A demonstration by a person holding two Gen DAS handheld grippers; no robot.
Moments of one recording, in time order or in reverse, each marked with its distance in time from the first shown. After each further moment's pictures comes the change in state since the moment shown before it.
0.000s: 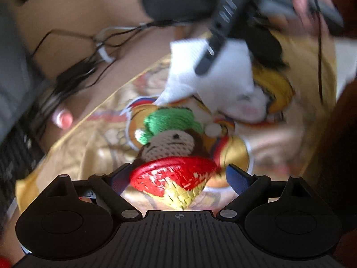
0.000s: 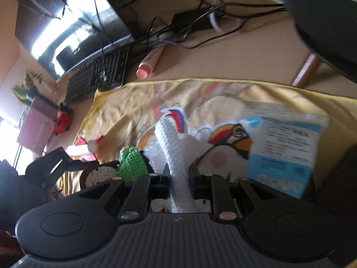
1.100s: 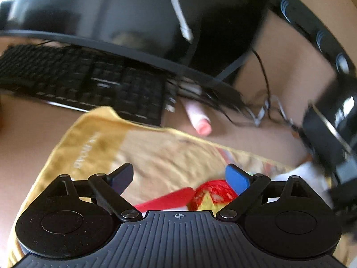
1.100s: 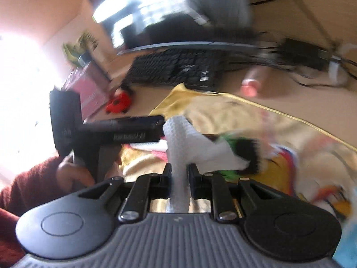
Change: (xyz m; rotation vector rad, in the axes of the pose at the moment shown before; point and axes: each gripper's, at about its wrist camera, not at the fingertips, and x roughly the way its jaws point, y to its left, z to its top) left arm -0.033 0.157 -0.074 -1.059 -0.262 0.197; right arm 0.052 0.151 0.021 -0.377 0.045 0.158
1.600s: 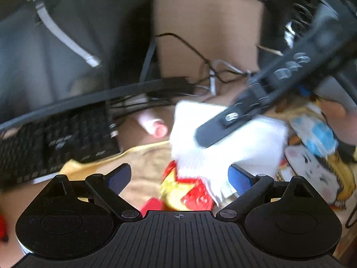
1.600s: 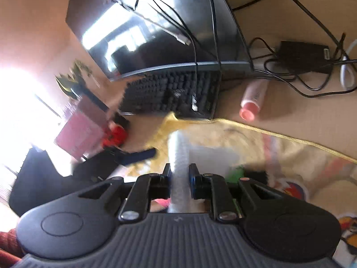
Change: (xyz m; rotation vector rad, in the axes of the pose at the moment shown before) left arm 0.007 -0.074 -0.021 0.612 0.011 -0.050; right arm 0.015 -0.043 0.041 0.161 -0.087 0.051
